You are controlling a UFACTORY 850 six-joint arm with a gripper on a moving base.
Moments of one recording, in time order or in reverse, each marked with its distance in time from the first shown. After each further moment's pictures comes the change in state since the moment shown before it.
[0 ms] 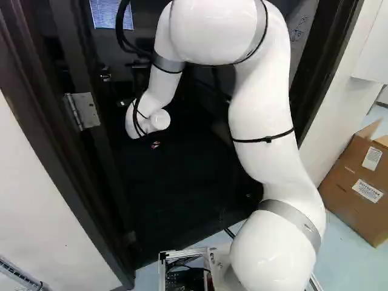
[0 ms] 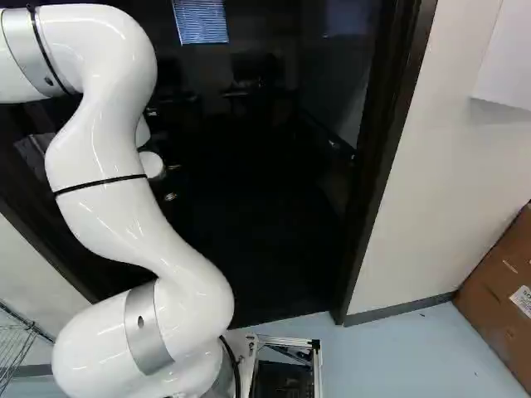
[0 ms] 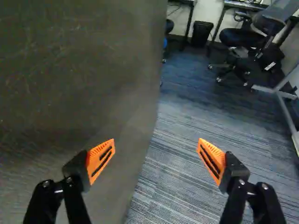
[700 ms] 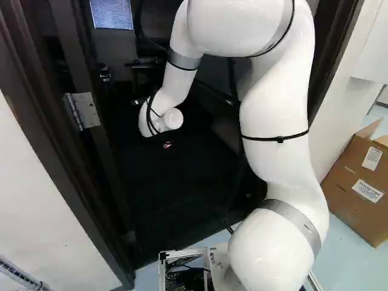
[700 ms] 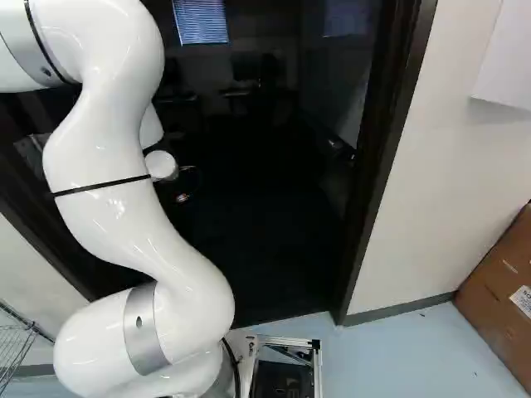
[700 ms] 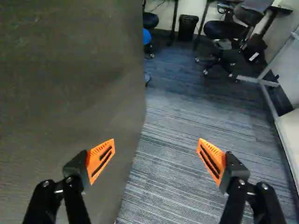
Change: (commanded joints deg) arm -4.8 4.4 5.7 0.0 0.0 0.0
